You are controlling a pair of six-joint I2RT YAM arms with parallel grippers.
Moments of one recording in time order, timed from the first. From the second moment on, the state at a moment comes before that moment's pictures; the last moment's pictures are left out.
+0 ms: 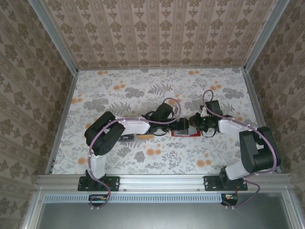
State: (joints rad) left arm -0.93 1.95 1.11 0.13 0.36 -0.86; right arm 0.16 1.50 0.67 -0.16 -0.46 0.69
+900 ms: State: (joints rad) left arm -0.93 1.95 1.11 0.14 0.36 -0.86; right arm 0.16 1.57 0.66 -0.16 -0.48 0.68
